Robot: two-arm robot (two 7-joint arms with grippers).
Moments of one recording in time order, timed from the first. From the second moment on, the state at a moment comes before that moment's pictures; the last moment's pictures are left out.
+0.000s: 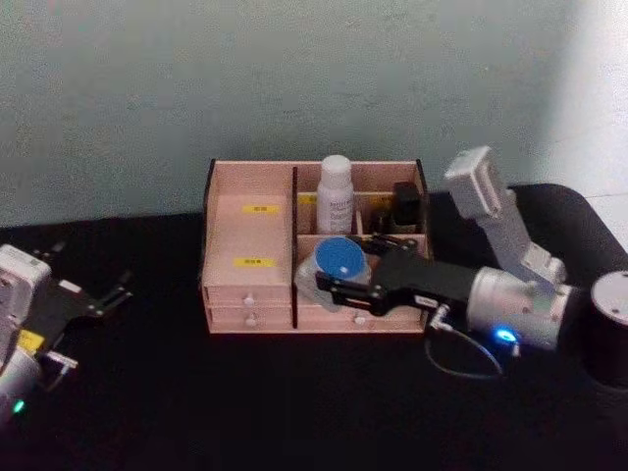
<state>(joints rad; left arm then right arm) -0.20 0.60 0.45 -1.41 -0.25 -0.12 0.03 0.33 0.56 -0.48 -1.58 0.48 0.21 0.54</state>
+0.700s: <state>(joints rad) -0.20 0.60 0.45 -1.41 -0.25 -0.12 0.03 0.54 0.39 -0.59 -1.37 0.41 0.19 0.55</state>
